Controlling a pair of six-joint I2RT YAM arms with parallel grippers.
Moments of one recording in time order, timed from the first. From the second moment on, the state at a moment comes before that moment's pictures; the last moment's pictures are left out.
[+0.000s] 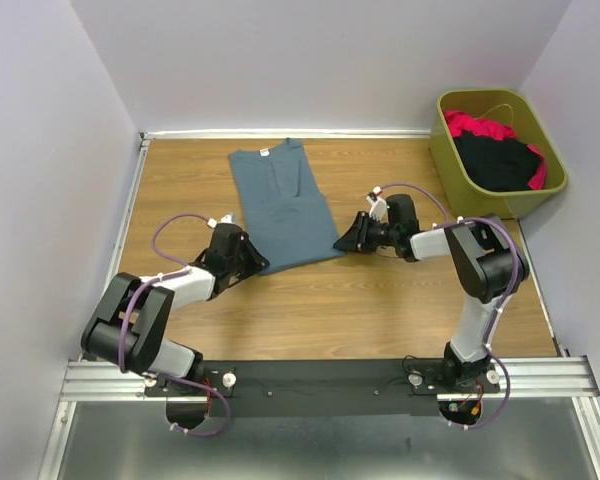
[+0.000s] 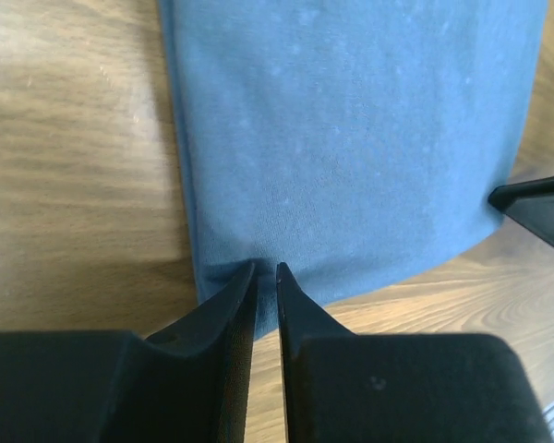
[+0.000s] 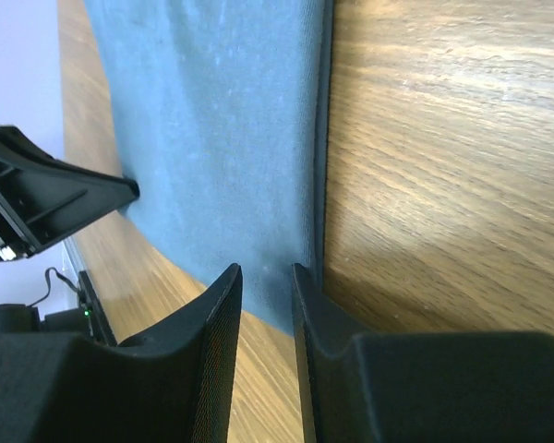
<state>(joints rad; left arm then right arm) -0.37 1.44 0.49 0.21 0.11 -0.82 0.33 1.90 0.82 0.43 -0.68 0.62</state>
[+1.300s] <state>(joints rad) -0.37 0.35 0.67 -0.39 -0.37 -0.64 0.58 2.12 0.94 0.74 -0.81 0.89</state>
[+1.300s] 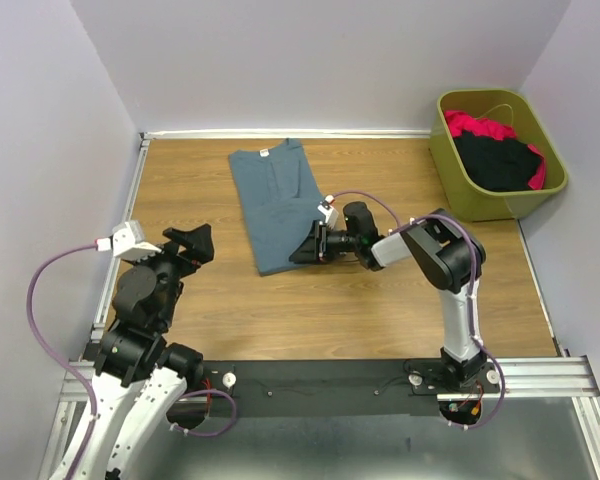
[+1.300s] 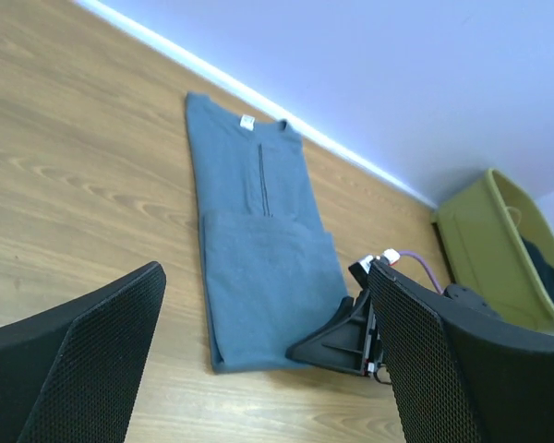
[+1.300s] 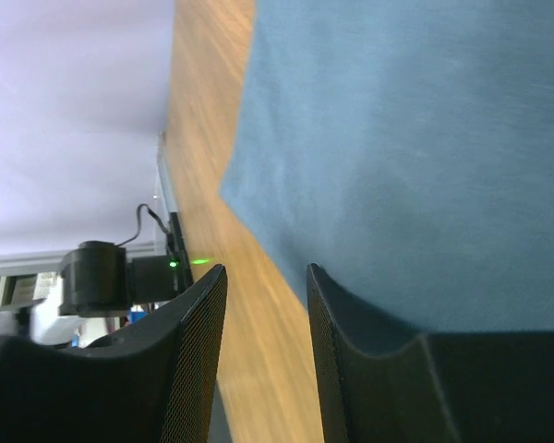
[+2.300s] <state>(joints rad) -0.37 0.18 0.58 -0.31 -0.36 -0.50 0.78 2.24 1.12 0.78 -0.78 1.03</state>
